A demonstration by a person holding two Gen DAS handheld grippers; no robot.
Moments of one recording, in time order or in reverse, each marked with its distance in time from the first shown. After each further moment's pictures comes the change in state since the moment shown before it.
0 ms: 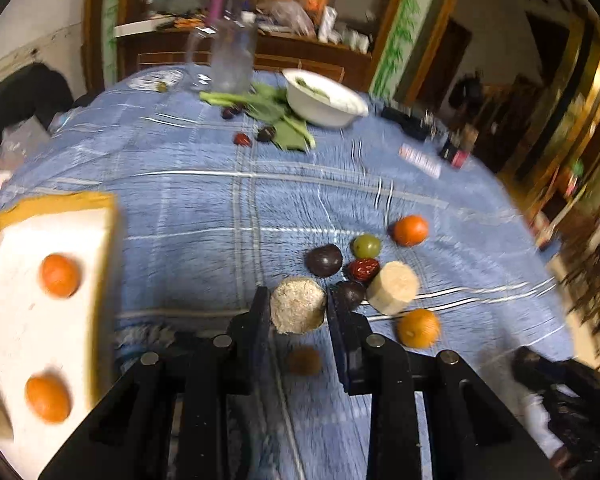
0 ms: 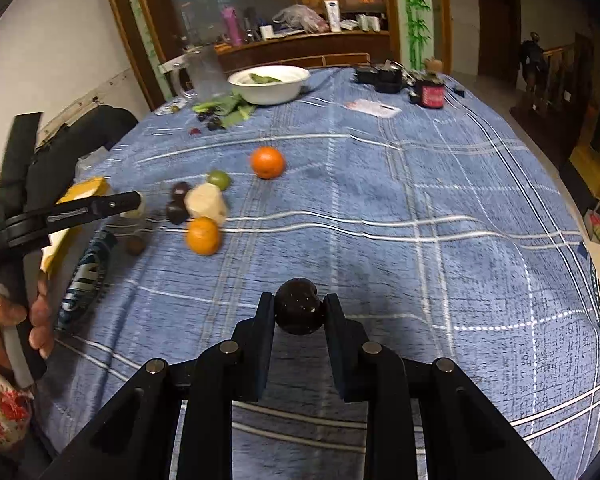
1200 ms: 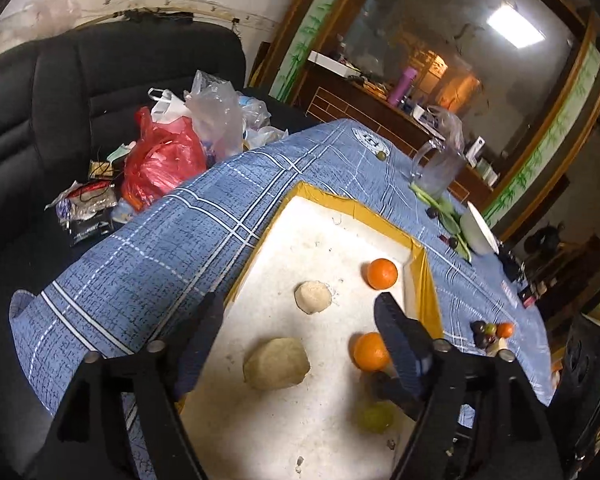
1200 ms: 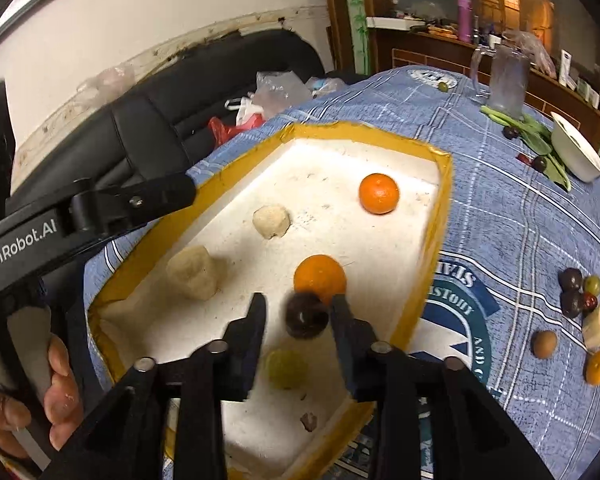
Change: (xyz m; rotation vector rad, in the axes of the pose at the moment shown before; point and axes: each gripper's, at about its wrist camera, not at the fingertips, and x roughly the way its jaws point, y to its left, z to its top) left arm -0.152 0.211 -0.078 -0.483 -0.233 0.214; right arm 0.069 0.320 0.010 -0.421 0.097 0.366
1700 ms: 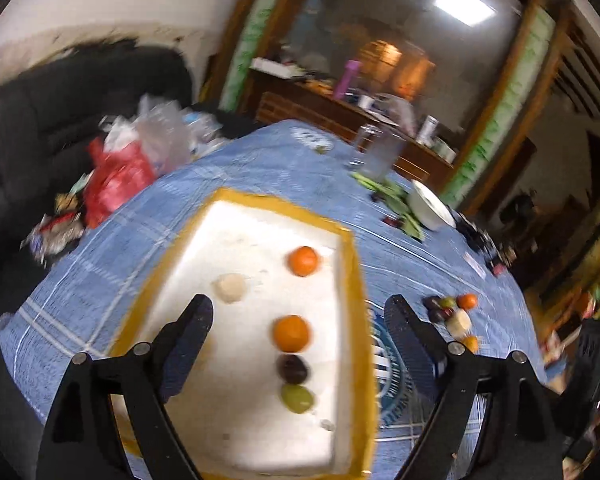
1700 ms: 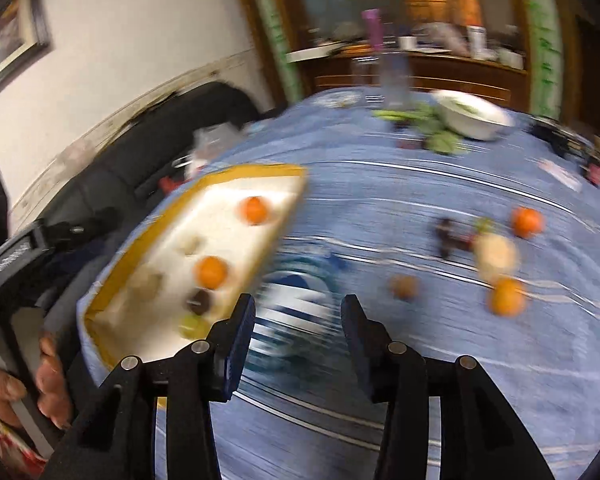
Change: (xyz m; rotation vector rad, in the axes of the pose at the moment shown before) left arm -0.023 -0.079 -0.021 0.202 -0.020 -0.097; right arm -0.100 -0.096 -0.055 0.222 -0.141 -0.117
